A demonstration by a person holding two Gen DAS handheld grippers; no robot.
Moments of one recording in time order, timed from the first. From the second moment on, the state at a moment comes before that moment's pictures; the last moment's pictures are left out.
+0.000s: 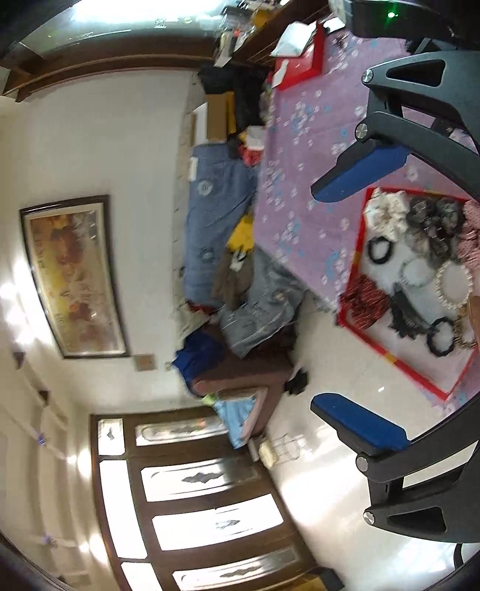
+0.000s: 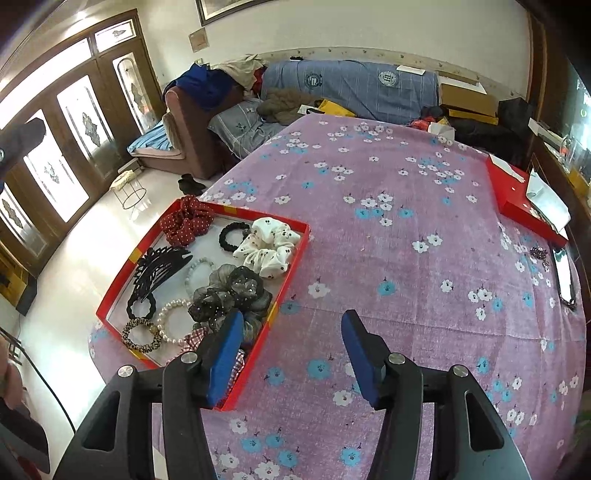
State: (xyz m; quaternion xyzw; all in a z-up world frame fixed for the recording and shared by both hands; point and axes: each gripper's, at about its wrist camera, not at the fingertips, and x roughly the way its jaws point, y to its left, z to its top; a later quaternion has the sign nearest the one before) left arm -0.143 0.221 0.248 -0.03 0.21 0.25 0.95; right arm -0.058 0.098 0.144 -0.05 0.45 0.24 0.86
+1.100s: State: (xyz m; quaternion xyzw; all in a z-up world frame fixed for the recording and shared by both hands) left arm -0.122 0.274 0.140 -0.03 0.43 0.20 0.88; right arm -0.067 0.139 0.098 -0.06 0.51 0.20 0.83
